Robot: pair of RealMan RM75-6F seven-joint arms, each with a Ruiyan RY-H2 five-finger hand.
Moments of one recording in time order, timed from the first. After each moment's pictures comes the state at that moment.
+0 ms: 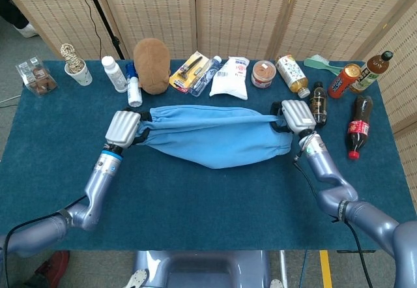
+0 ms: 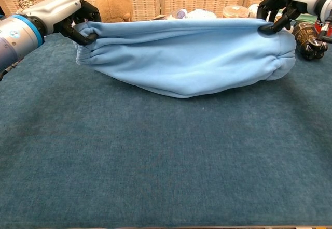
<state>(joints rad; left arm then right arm) -0.76 -1.69 -0.35 -1.11 1.24 0.97 0.11 0.85 -1.55 0.29 -0.91 -1.21 0.73 0.25</state>
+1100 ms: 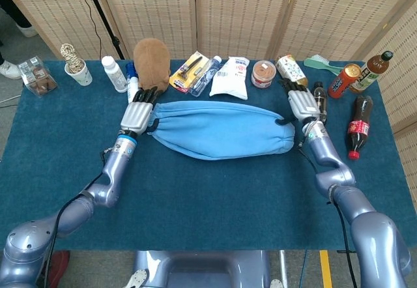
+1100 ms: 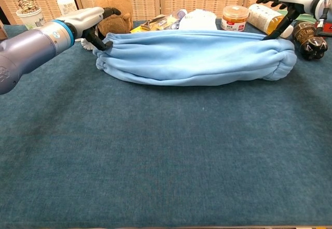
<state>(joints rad) -0.96 -1.86 -0.37 -0.70 1.14 0.76 0.04 0.96 -1.71 0.21 -0.43 -1.35 0.58 0.58</state>
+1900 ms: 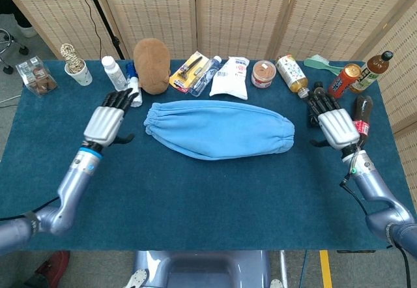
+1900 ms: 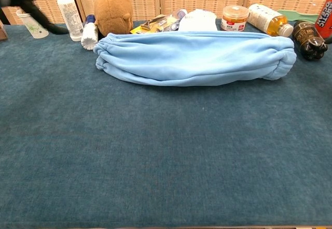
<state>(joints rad) -0.71 -1.32 -0.30 -1.54 1.05 0.98 0.28 0.66 -1.39 0.08 -0.88 -1.51 1.11 0.31</state>
